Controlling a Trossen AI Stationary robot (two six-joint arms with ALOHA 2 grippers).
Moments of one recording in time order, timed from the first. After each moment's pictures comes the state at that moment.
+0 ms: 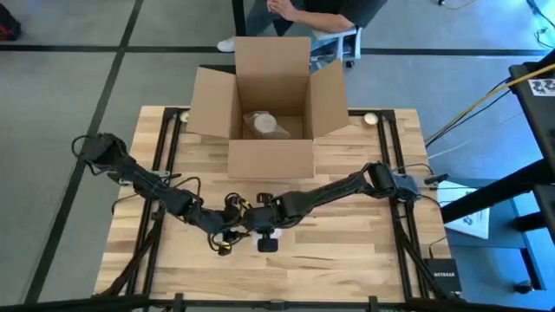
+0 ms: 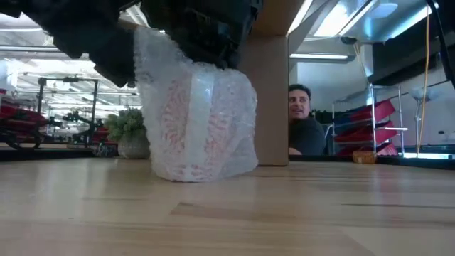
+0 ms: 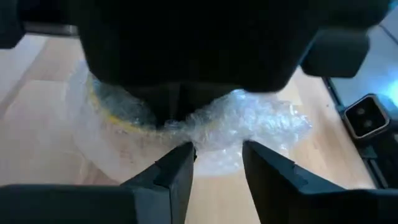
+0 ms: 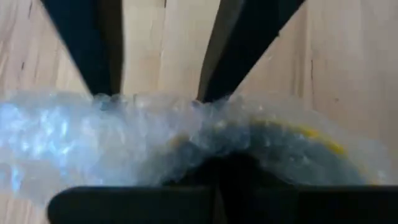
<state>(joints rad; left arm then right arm) -0.50 1.42 0.64 0.23 -0.34 -0.37 0.27 2.26 1.87 -0.71 0.04 0.18</state>
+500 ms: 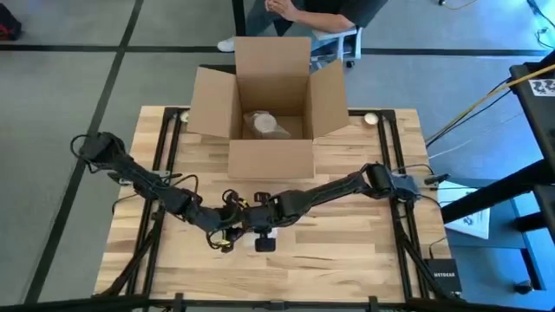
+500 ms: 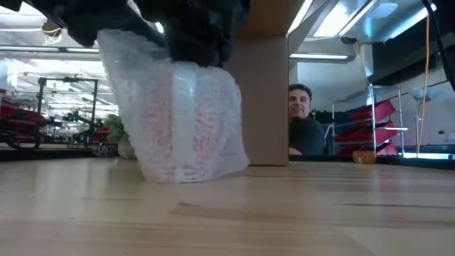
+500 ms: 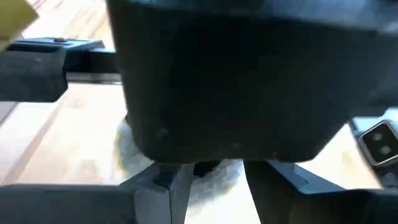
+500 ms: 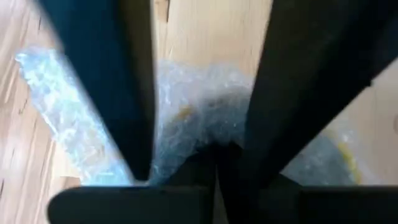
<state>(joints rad) -0.50 1.40 0.65 0.23 -0.42 -0.33 0.27 2.27 1.95 -0.77 0.04 0.17</state>
